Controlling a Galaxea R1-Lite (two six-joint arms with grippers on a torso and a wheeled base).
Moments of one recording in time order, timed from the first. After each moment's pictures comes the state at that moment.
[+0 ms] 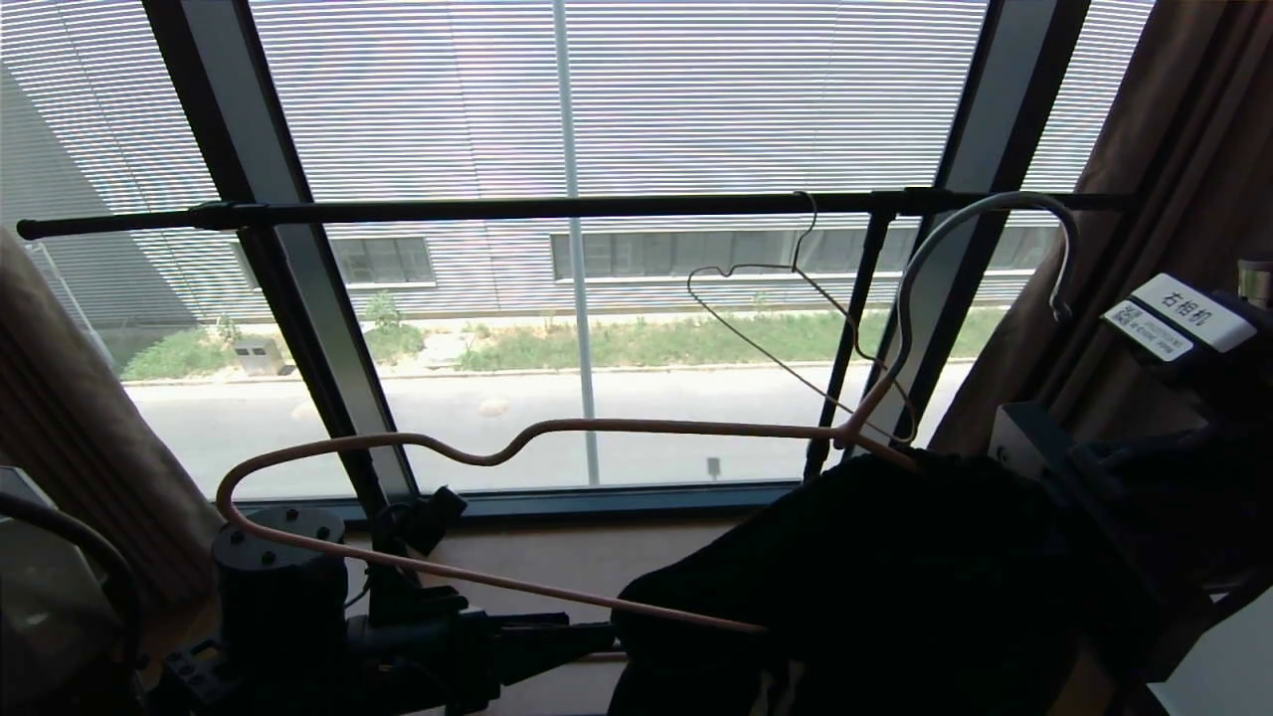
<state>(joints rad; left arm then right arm) -0.47 1.91 -0.19 -1.38 -0.73 -0.65 0.48 1.38 -0.81 -0.13 0.92 -0.31</state>
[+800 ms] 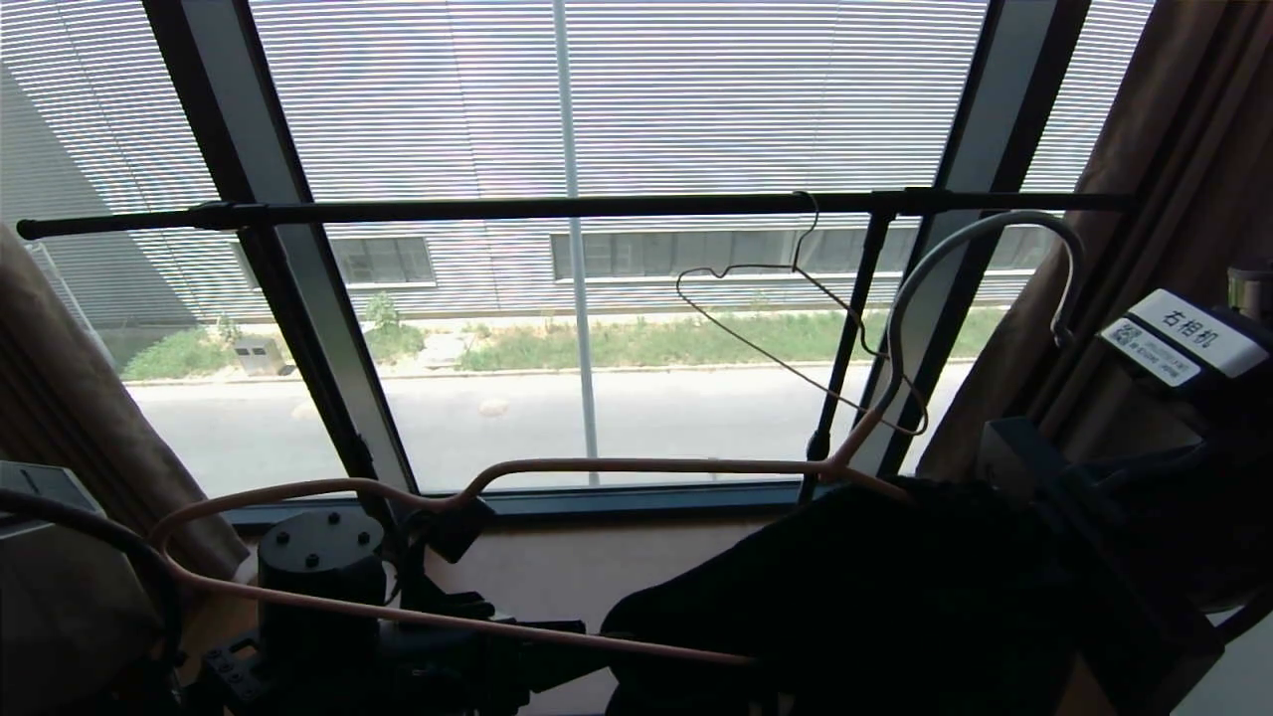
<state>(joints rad) -0.53 1.94 -0.23 -1.34 -0.67 -0.63 0.54 1.38 -0.81 -0.13 0.92 -0.31</state>
